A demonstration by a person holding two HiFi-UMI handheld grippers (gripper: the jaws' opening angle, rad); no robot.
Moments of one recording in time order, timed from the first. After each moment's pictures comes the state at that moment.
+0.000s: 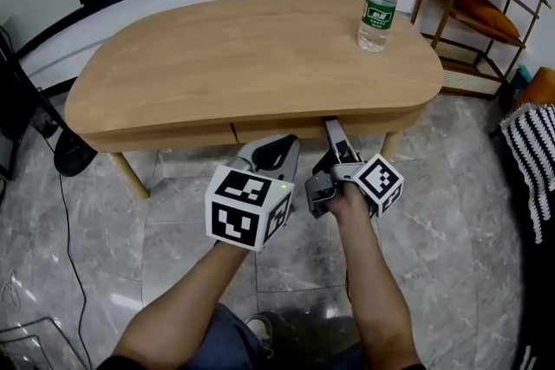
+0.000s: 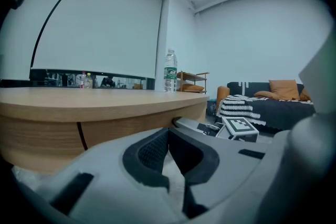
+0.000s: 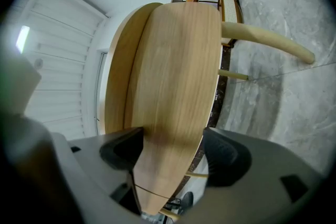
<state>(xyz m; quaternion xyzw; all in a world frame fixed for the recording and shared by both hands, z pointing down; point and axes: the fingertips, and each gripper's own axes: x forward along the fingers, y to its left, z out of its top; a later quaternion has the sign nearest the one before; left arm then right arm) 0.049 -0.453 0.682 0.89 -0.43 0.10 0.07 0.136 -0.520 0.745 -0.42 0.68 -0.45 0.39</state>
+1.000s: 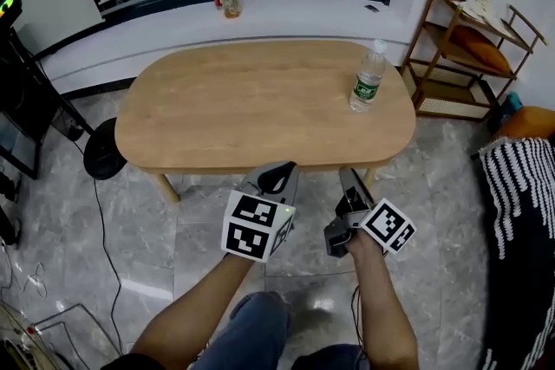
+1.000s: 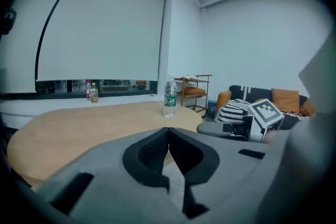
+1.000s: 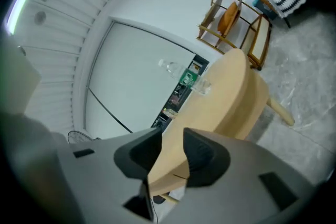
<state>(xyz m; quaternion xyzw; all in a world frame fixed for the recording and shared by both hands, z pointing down) 0.033 -0.420 0.520 0.88 -0.45 0.14 0.11 0.156 -0.435 0.567 -0.49 0.73 -0.41 0.24</state>
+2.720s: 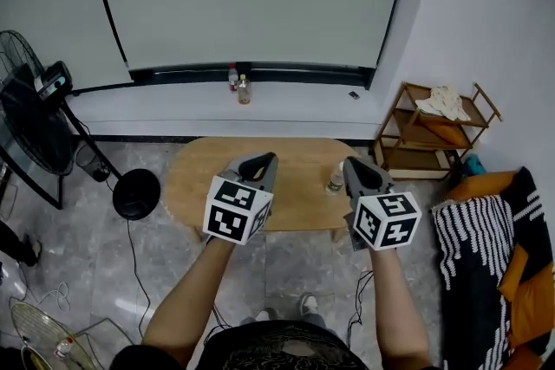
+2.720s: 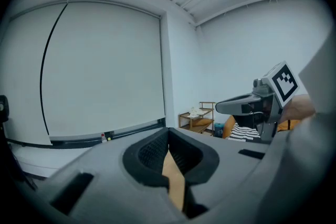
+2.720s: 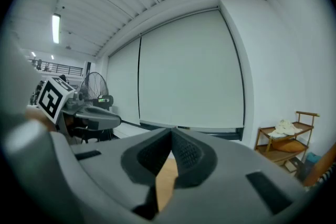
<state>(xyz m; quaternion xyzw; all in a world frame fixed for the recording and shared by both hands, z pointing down) -0.029 -0.444 0.052 0.87 -0.47 0.12 0.02 0.121 -0.439 0.040 -0.51 0.85 -0.06 -0.07</state>
